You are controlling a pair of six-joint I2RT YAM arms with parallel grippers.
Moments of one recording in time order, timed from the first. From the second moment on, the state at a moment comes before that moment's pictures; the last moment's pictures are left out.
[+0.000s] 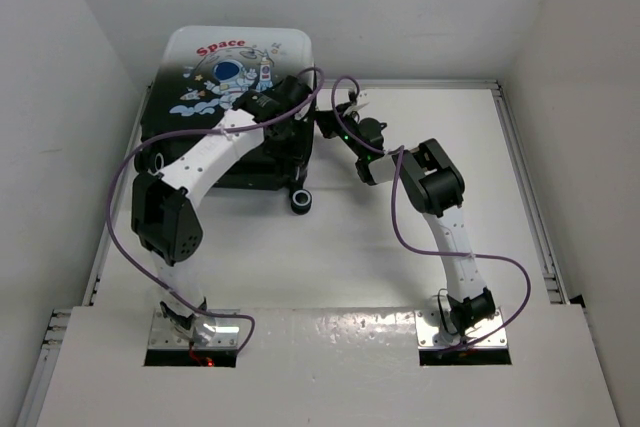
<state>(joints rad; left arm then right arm) -0.55 1.83 1.77 -1.02 -0.11 -0.30 0.43 2.46 1.40 1.21 -0.23 0.46</state>
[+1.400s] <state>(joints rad) -0.53 1.25 1.22 -1.03 0.26 0.64 0.40 1.94 0.67 1.23 -0.47 0.18</state>
